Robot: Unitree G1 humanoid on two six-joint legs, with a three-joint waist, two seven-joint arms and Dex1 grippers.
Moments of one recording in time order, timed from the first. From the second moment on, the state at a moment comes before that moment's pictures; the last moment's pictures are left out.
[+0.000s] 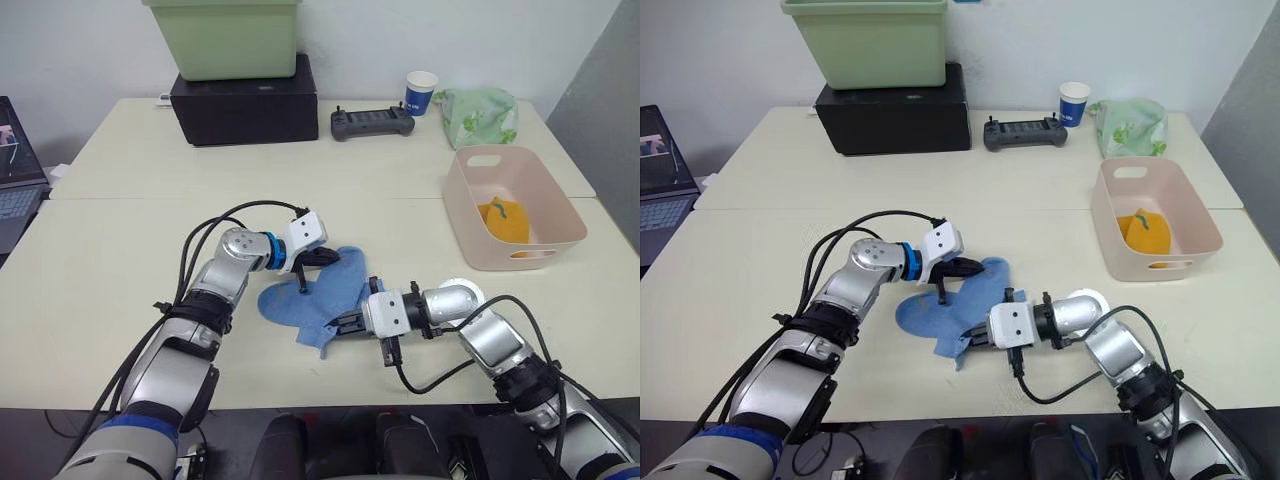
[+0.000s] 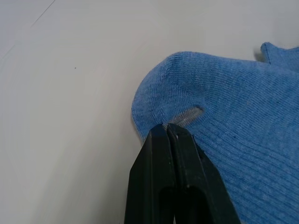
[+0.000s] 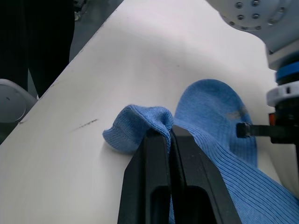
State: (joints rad) left arm -0.80 0.41 -0.27 0.68 -0.02 0.00 -1.05; right arm -0.45 -0.47 0.45 -0.05 0.08 -0.08 1.15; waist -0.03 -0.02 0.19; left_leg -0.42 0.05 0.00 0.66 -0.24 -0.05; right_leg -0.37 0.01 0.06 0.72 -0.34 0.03
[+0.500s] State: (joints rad) left arm -0.53 0.56 -0.06 0.16 -0.17 0.39 -0.99; right arm -0.50 -0.57 0.37 -0.09 0.12 -0.09 1.20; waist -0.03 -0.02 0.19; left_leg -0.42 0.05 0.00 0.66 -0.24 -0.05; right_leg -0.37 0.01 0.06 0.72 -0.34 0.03
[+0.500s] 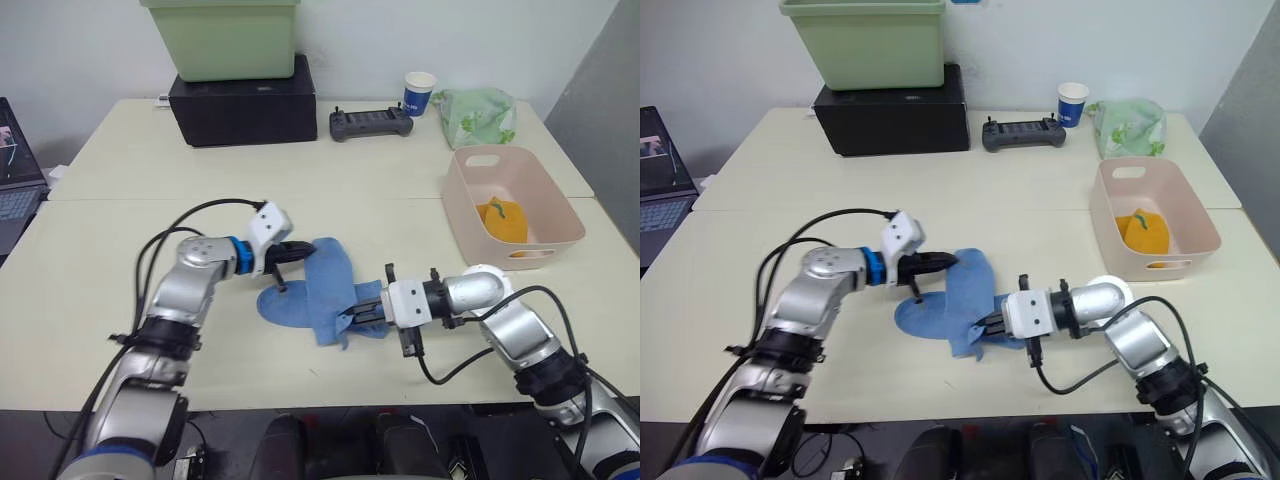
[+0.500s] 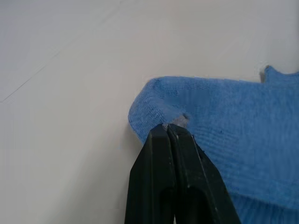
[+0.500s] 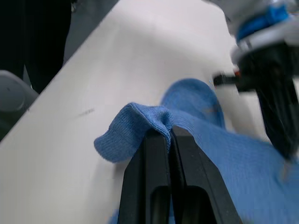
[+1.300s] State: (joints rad) left arm -0.42 0.61 0.03 -0.02 -0.29 0.51 -0.90; right arm -0.19 -0.70 0.06 -0.36 0.39 0.46 0.99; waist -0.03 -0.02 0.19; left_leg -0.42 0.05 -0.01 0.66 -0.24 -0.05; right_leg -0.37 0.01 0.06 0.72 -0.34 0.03
